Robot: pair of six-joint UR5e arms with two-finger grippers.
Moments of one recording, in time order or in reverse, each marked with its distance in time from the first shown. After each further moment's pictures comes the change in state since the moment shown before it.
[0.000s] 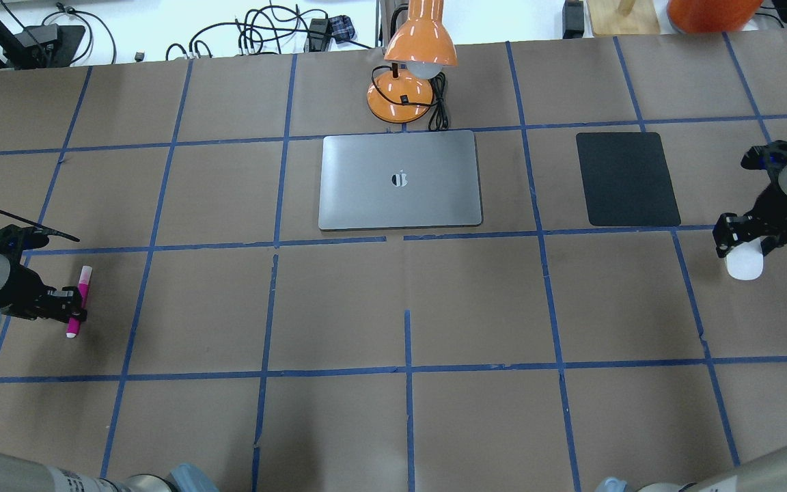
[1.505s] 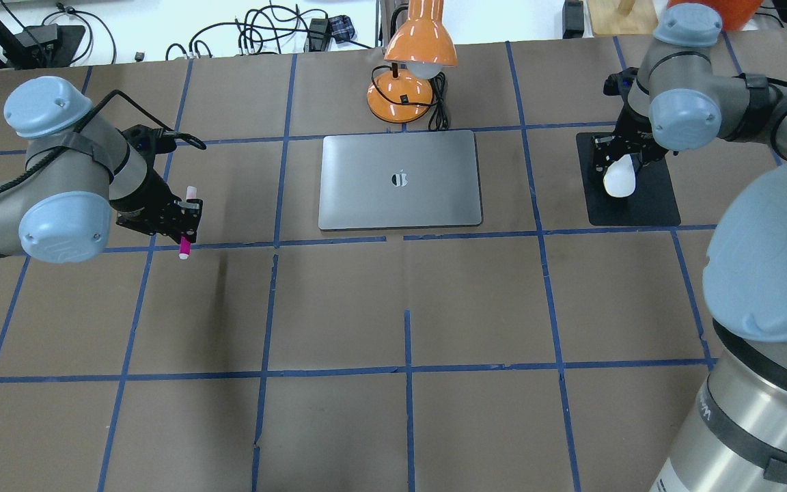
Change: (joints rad) left arm -0.539 0.091 0.191 -0.249 -0.006 -0.584; right arm 0.295 0.325 -0.407 0.111 0.041 0.204
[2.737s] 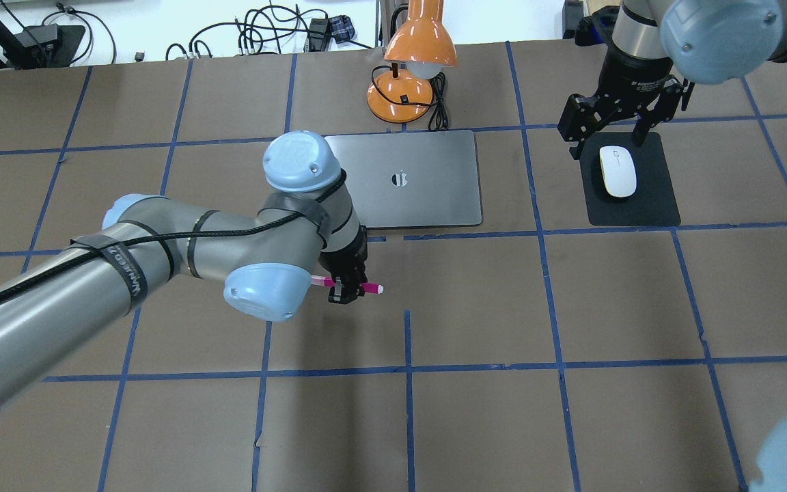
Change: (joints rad) left arm -0.564 -0.109 0.003 0.078 -0.067 -1.828; right arm 0.174 -0.365 -0.047 0.479 0.005 0.028
